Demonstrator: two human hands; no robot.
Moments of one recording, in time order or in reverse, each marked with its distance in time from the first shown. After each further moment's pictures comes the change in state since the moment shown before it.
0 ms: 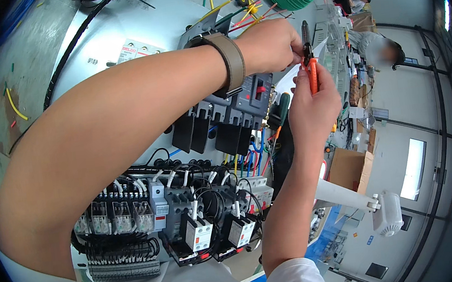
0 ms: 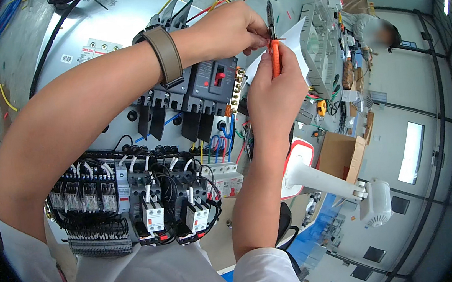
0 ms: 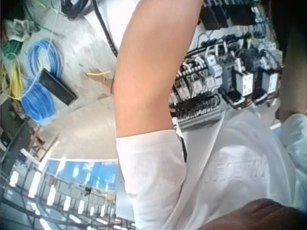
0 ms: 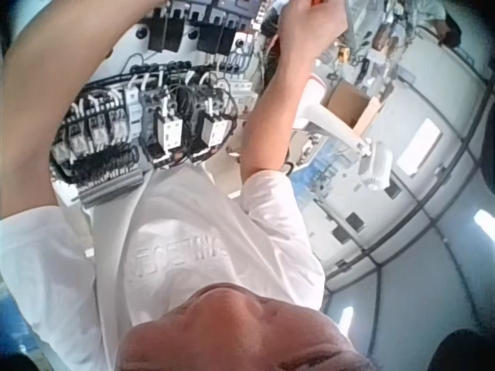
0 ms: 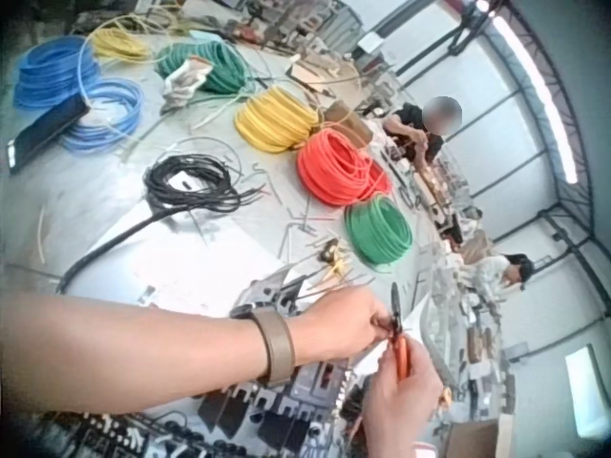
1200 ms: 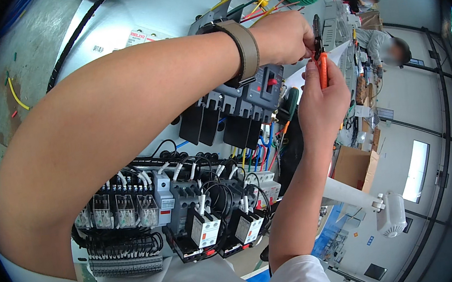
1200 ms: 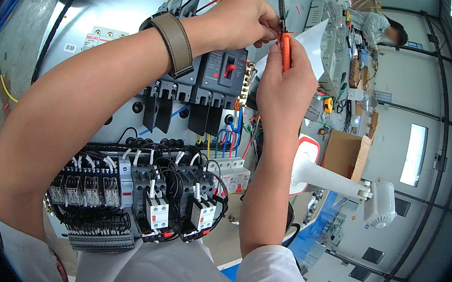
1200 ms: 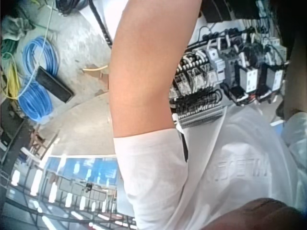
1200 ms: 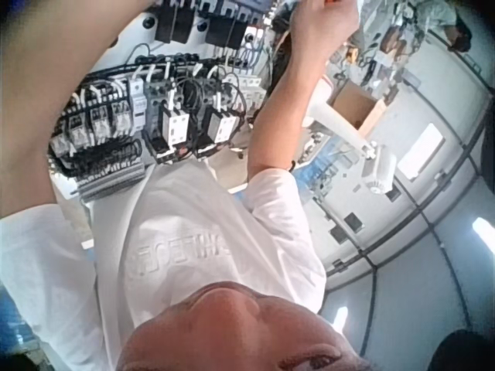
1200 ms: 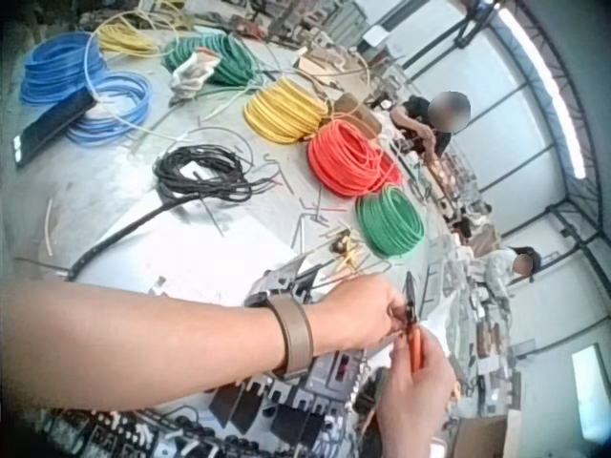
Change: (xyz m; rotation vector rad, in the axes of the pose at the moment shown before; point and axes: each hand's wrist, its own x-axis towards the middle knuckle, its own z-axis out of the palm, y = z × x) left_hand 0.000 0.004 0.000 -0.004 -0.002 -0.039; right_hand 0.000 0.004 0.000 -0.006 -0.050 -0.017
